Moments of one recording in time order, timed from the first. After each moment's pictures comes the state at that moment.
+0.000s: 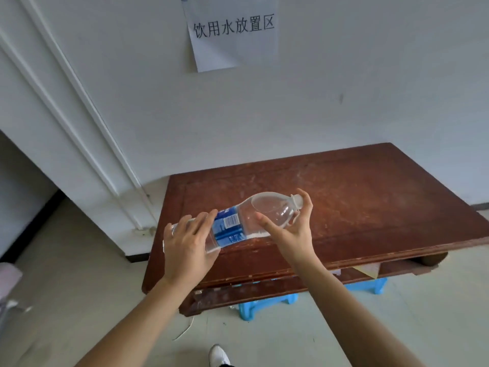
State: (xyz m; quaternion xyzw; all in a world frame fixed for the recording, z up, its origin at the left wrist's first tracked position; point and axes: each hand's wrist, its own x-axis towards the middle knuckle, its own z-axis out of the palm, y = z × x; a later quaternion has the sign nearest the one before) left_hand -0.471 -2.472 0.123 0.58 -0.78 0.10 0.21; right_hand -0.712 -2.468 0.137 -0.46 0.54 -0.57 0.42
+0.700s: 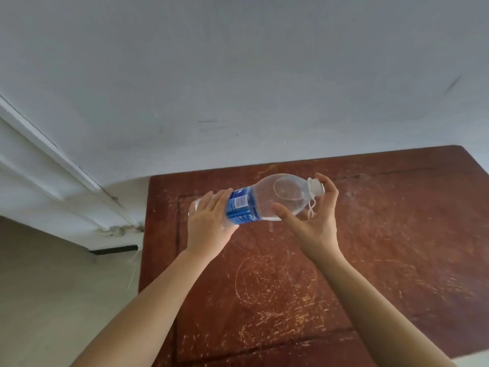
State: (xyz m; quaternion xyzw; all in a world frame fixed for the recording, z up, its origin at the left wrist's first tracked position) left_hand -0.399 -2.857 -0.022 0.58 -0.79 -0.03 0.20; right_hand -0.620 -2.800 0.076 -0.48 0.63 -0.51 0.34
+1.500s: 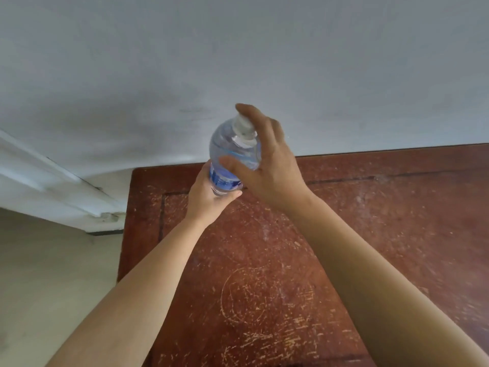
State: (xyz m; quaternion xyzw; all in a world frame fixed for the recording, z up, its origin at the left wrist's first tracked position) left_hand -0.438 -2.949 -0.038 0.62 -0.60 -0.35 0.34; right_hand -0.601 -2.942 0.102 -0.71 0.52 -0.38 0.28
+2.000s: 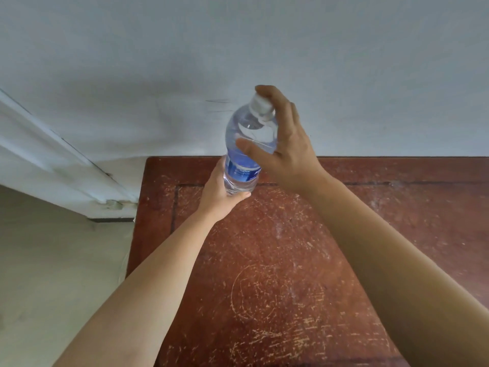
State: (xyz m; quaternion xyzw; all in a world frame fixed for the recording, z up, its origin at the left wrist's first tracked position) left_hand -0.418 -2.951 -0.056 0.60 -0.59 -0.42 0.35; right_hand -0.583 -2.970 0.098 -0.75 0.48 -0.38 0.25
